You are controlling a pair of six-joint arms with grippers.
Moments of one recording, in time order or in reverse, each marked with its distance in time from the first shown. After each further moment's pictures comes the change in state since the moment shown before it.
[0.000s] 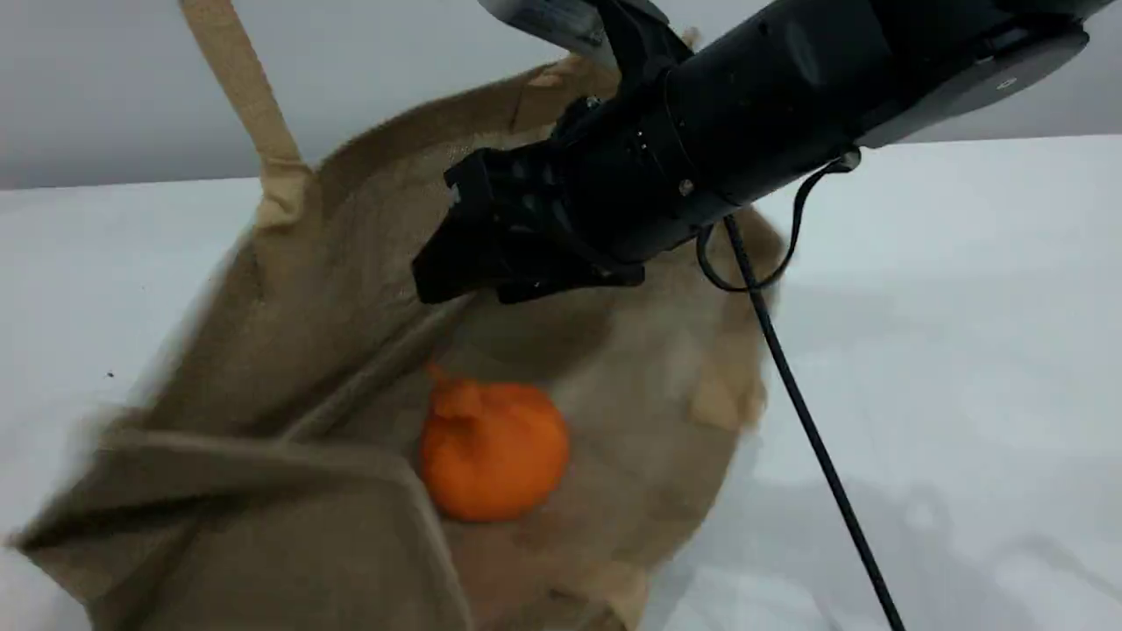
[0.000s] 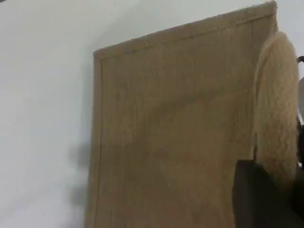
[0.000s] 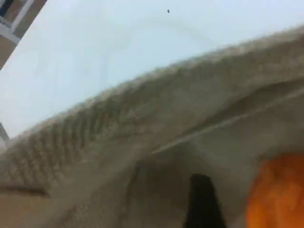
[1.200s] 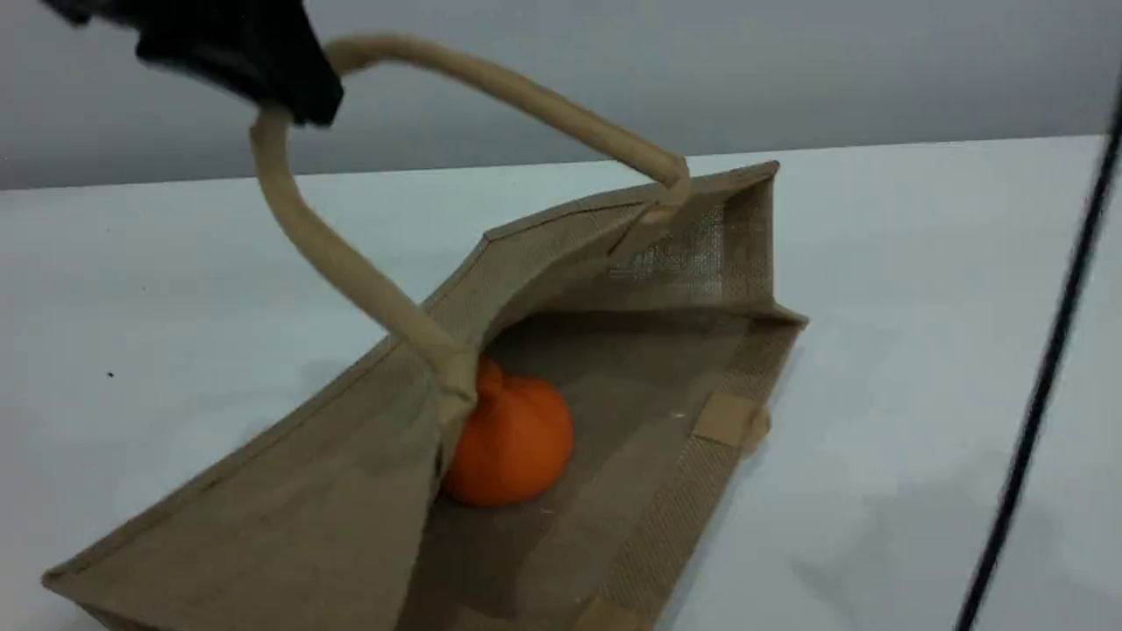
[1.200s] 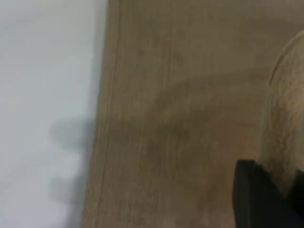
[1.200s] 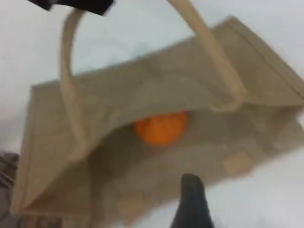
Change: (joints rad) left arm 0.000 0.034 0.451 -0.059 -0.434 0.003; right arm -0.194 -0.774 0.001 -1.349 0.306 1.134
